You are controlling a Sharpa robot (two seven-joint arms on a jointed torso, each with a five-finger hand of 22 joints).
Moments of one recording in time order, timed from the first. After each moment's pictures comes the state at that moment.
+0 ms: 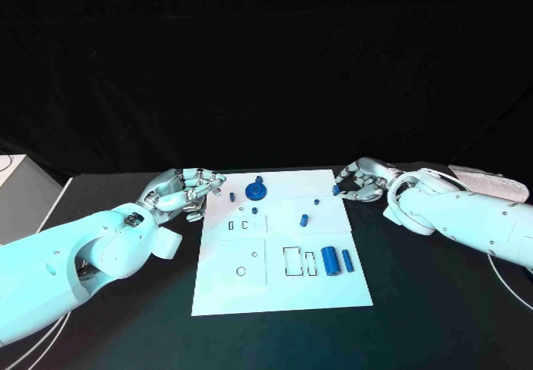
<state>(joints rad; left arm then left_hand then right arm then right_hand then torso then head) 0.96 -0.97 0.26 1.59 -0.33 -0.16 0.26 1.37 -0.16 0.45 0.19 0.05 0.74 0.19 0.42 0.39 0.91 0.11 0.74 0.46 1.39 0.04 1.36 1.25 0.08 1.28 0.14 1.36 1.11 1.28 -0.74 -0.15 1.09 -1.16 -0.34 0.10 1.34 -0.23 0.44 0.10 0.23 0.89 0.15 0.17 0.31 1.46 0.07 1.57 1.31 1.46 -0.01 1.57 1.31 0.02 1.47 0.09 1.51 1.31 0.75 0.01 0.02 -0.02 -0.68</state>
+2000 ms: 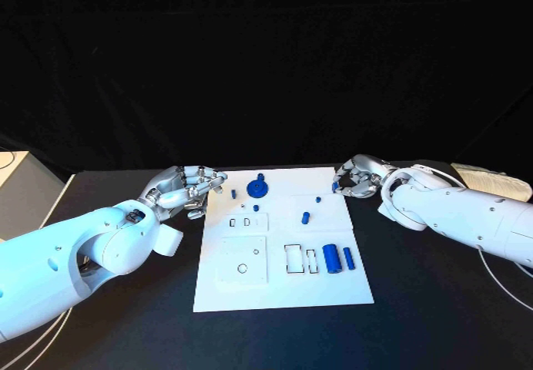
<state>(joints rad) 0.96 -0.97 0.26 1.60 -0.33 -0.16 0.26 1.37 -0.16 0.45 0.19 0.05 0.74 0.19 0.42 0.39 0.91 0.11 0.74 0.45 1.39 0.04 1.36 1.25 0.08 1.28 0.13 1.36 1.12 1.28 -0.69 -0.15 1.04 -1.18 -0.34 0.07 1.33 -0.21 0.47 0.09 0.21 0.94 0.16 0.19 0.32 1.47 0.07 1.57 1.31 1.47 -0.02 1.57 1.31 0.02 1.47 0.09 1.52 1.31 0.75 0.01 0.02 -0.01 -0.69</state>
